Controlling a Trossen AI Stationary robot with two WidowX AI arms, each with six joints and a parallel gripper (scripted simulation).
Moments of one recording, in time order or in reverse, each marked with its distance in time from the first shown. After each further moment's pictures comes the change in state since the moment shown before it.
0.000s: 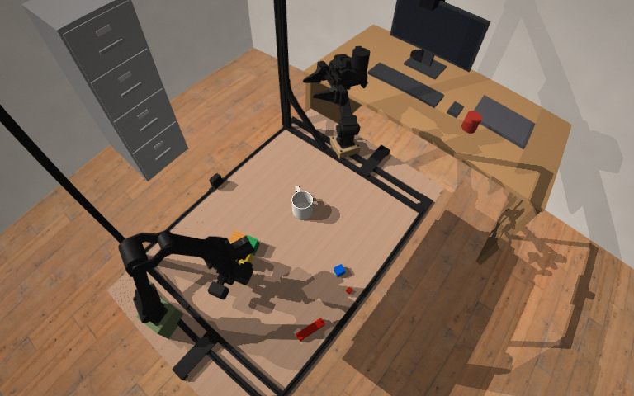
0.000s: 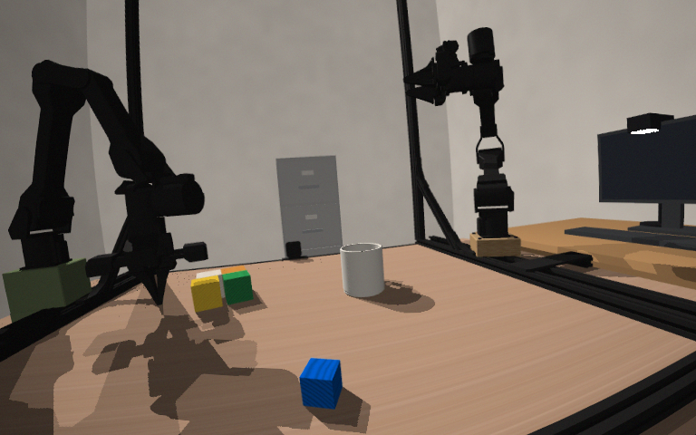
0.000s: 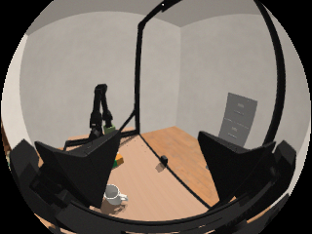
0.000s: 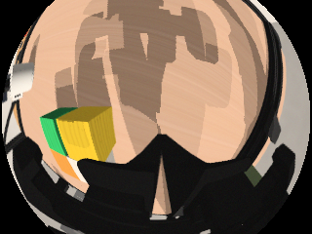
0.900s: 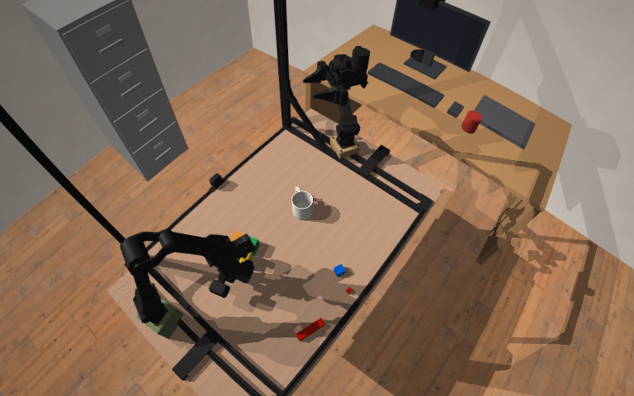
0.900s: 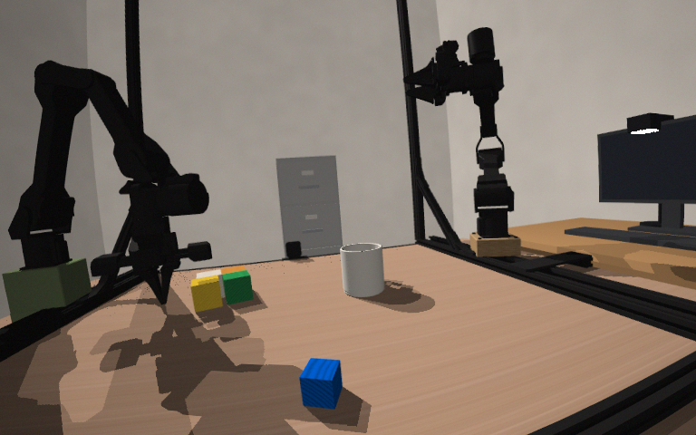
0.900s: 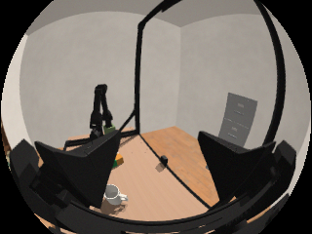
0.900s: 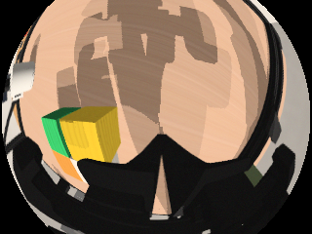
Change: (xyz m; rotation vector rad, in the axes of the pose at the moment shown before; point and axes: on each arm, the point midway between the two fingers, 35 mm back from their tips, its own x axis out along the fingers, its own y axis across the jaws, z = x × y) left arm 0.000 0.000 0.000 0.000 0.000 0.000; right arm 0.000 0.007 0.000 0.000 0.000 0.000
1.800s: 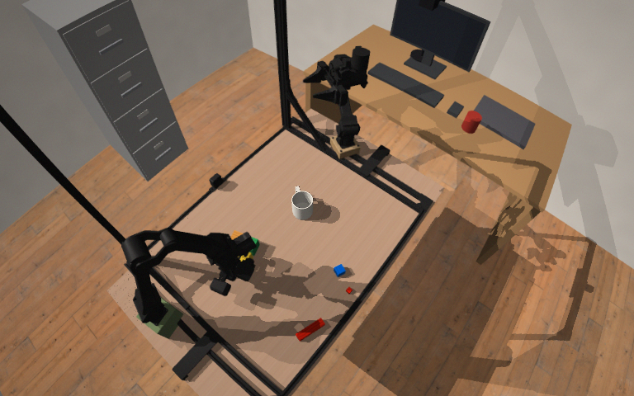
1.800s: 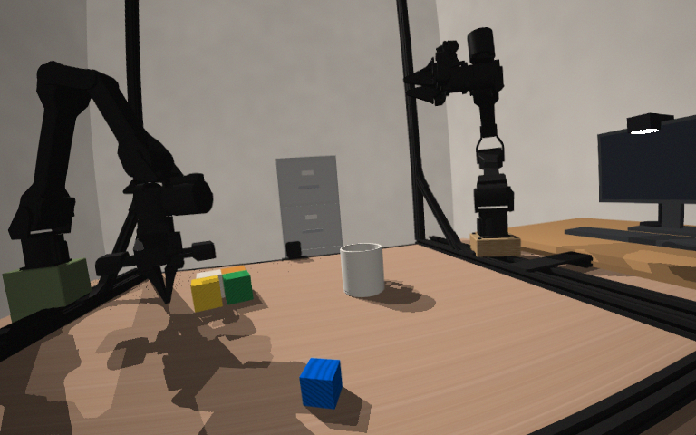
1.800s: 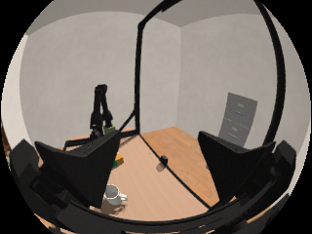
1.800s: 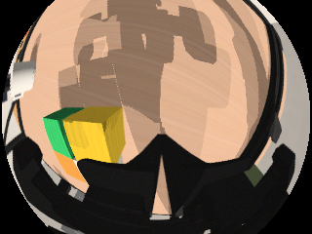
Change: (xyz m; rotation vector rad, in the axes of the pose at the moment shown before) left arm 0.000 0.000 0.000 0.000 0.000 0.000; right arm 0.000 0.007 0.000 0.000 0.000 0.000
